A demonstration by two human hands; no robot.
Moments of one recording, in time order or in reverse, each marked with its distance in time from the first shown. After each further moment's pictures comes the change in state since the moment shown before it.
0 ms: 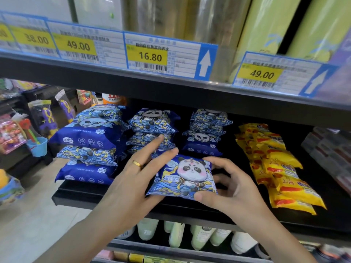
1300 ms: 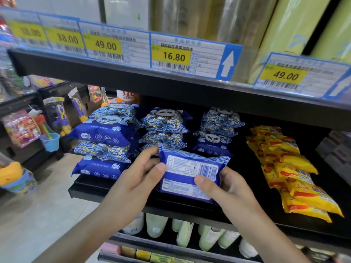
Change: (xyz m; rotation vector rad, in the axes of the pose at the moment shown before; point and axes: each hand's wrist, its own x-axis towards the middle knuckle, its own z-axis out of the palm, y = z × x) left_hand -0.011 0.005 -0.013 -0.757 -0.004 -0.366; right_hand 0.006 -0.008 0.034 0.088 -0.045 0.132
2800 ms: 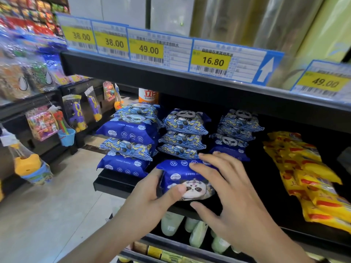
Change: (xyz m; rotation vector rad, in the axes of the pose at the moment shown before) left_hand -0.028 -0.005 -0.003 -0.024 0.068 -0.119; right_hand -0.003 -0.004 0.021 -1.115 -0.058 -0.656
